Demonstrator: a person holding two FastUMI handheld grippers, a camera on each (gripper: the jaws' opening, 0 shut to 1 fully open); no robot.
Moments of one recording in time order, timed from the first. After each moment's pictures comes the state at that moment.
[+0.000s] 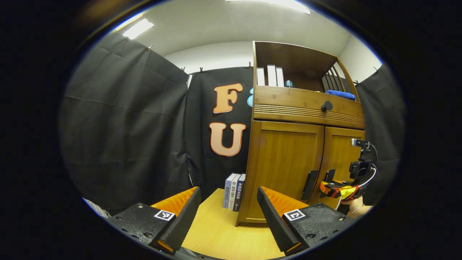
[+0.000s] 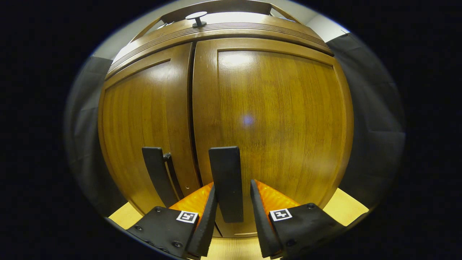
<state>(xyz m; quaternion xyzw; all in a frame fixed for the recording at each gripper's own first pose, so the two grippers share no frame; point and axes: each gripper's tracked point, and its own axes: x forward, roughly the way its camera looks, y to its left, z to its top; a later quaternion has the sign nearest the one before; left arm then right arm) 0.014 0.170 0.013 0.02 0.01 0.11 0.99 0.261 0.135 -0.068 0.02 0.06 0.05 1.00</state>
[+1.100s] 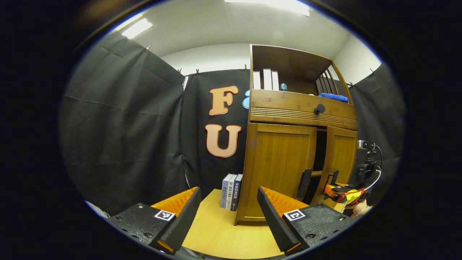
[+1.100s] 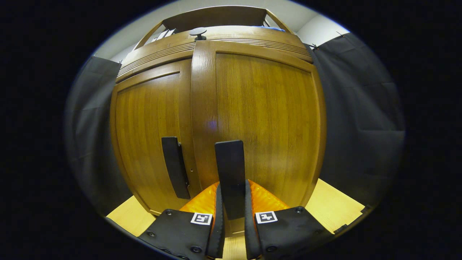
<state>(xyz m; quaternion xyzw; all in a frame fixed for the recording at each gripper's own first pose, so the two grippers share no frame) -0.006 0.166 0.018 0.02 0.00 0.07 1.00 0.208 0.117 -0.058 0.02 0.05 0.04 1.00</state>
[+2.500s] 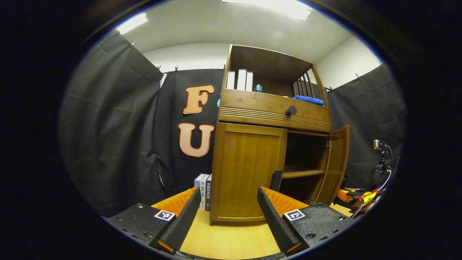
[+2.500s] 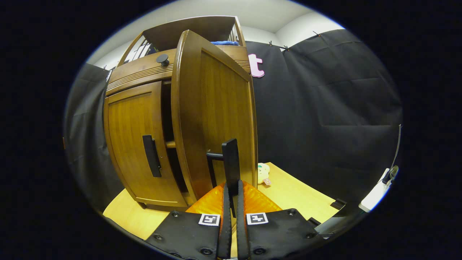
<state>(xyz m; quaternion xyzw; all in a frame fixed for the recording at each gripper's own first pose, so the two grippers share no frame) 0.004 0.100 0.017 0.01 0.00 -0.03 1.00 0.101 0.005 -0.053 0.04 0.06 -0.06 1.00</state>
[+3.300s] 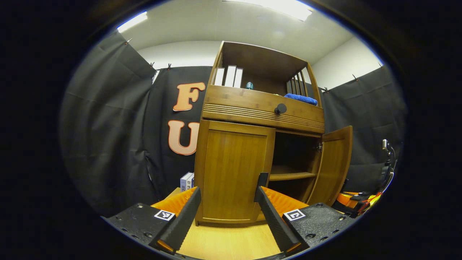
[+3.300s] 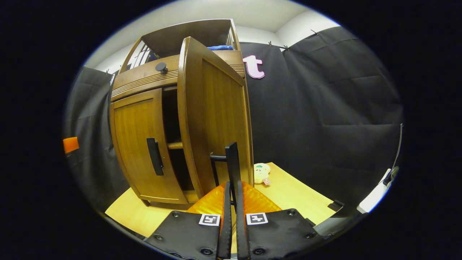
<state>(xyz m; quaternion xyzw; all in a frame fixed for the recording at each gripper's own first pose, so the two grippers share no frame) 0.025 0.054 0.013 -0.01 0.00 -0.05 1.00 0.072 -0.016 -0.050 0.04 0.05 -0.03 1.00</state>
